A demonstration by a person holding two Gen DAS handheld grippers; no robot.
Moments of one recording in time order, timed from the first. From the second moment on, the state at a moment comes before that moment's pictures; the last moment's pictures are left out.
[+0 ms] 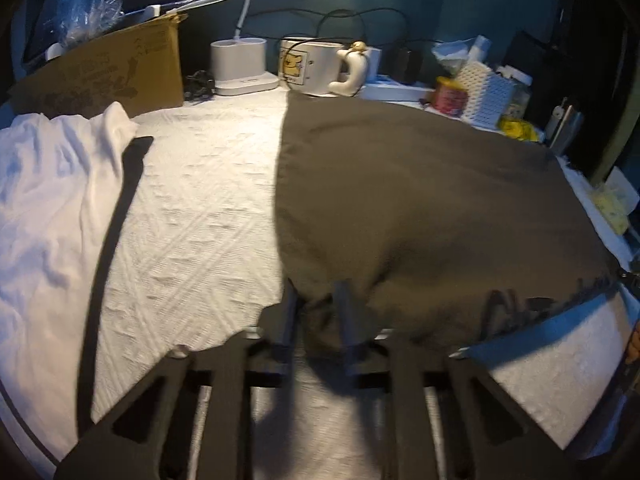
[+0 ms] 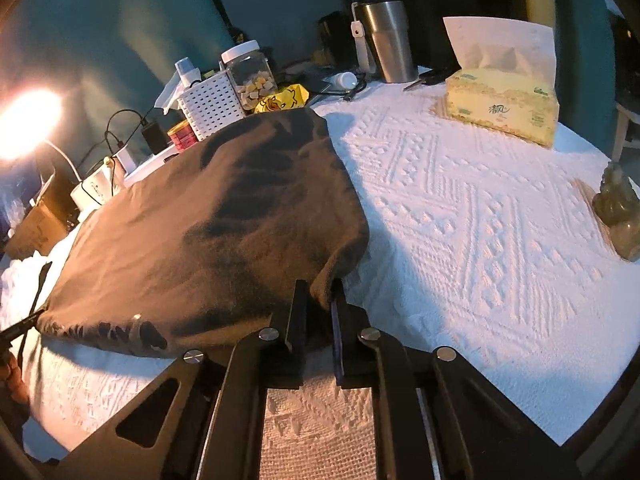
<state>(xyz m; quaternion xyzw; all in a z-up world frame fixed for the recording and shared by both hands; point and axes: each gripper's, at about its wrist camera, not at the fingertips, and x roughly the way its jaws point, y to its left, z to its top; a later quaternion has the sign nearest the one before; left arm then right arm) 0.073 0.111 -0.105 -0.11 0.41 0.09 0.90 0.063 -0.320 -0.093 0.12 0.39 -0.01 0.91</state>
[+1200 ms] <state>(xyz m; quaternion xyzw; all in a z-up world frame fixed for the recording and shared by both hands) -0.004 0.079 -0.082 -0.12 0.42 0.05 0.90 0.001 -0.319 -0.055 0.05 0.37 -0.03 0.93</state>
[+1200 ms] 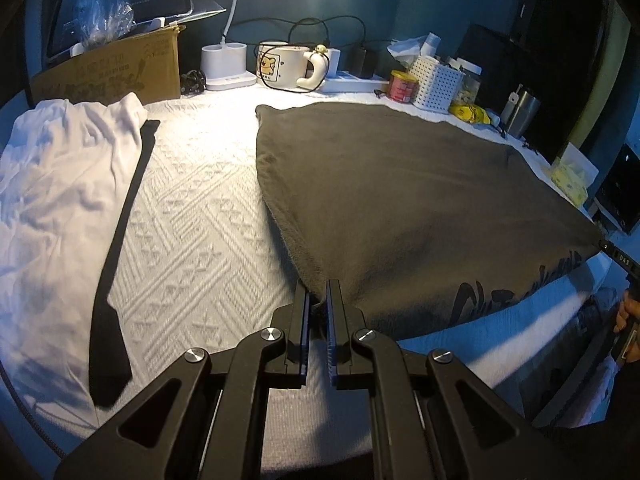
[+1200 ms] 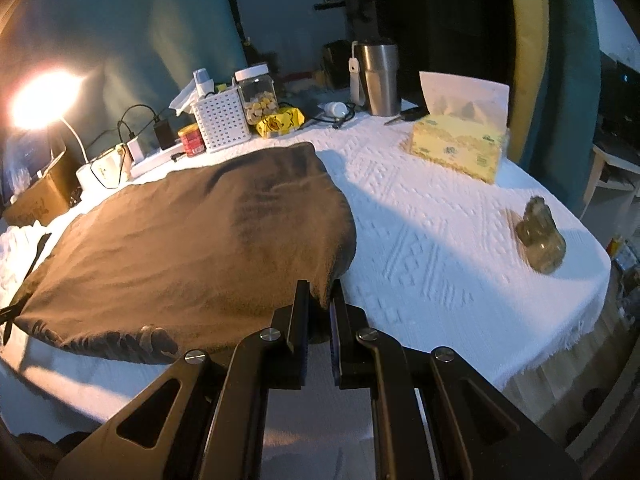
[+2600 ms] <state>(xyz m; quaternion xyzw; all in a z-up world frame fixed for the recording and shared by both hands) 0.000 0.090 -0.087 -0.07 0.43 0.08 0.89 -0.019 -0.330 -0.088 0.08 0.39 -0.06 0.91</state>
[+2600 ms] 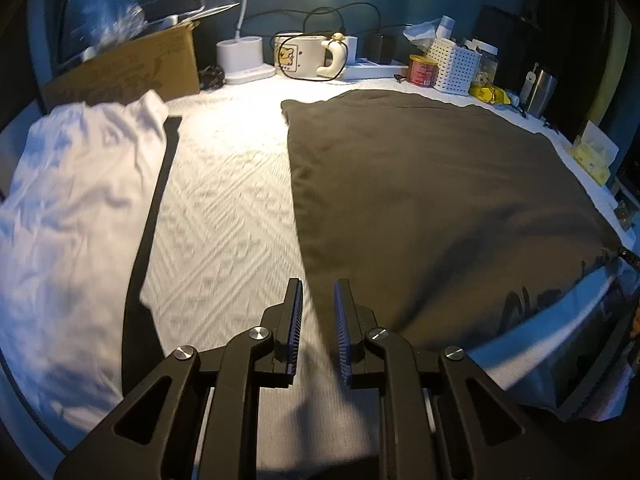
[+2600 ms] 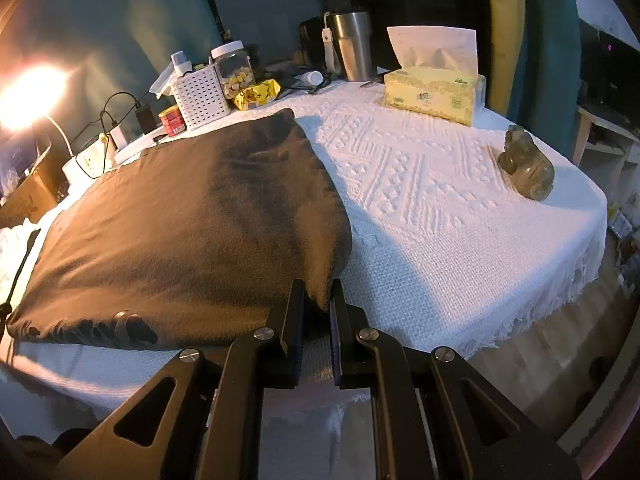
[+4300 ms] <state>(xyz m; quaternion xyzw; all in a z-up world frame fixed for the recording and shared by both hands) 0.040 0.067 -0.081 -0.07 0.42 -0.01 0.90 -0.052 -0.304 -0.073 0.15 0.40 -0.10 0.90</state>
